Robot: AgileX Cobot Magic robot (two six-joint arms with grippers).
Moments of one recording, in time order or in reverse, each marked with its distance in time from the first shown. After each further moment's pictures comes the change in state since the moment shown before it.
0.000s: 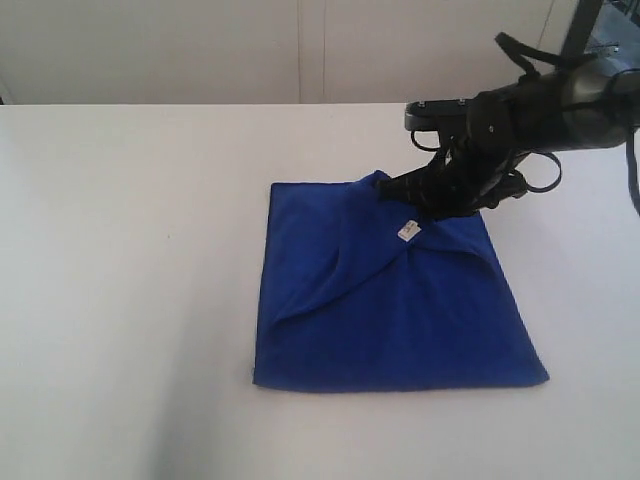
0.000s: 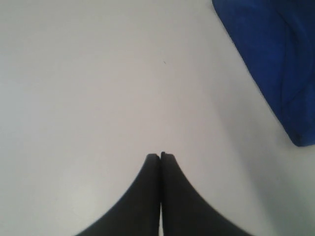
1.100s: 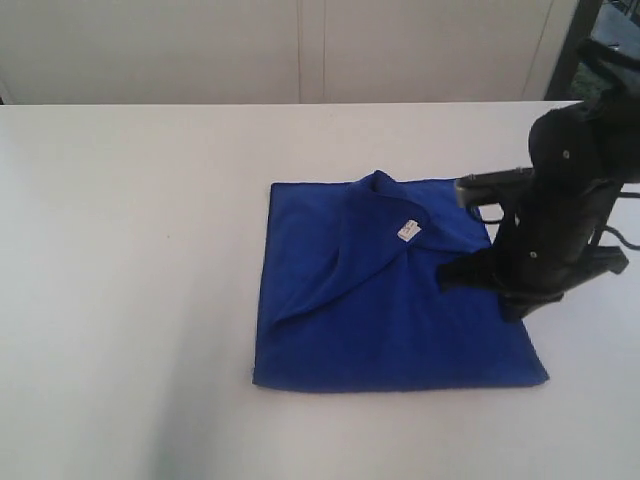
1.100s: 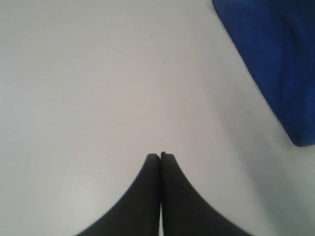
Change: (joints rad) left arm 0.000 0.000 0.000 0.000 0.000 0.000; right arm 0.008 -0.289 0.296 0.004 0.381 -0.023
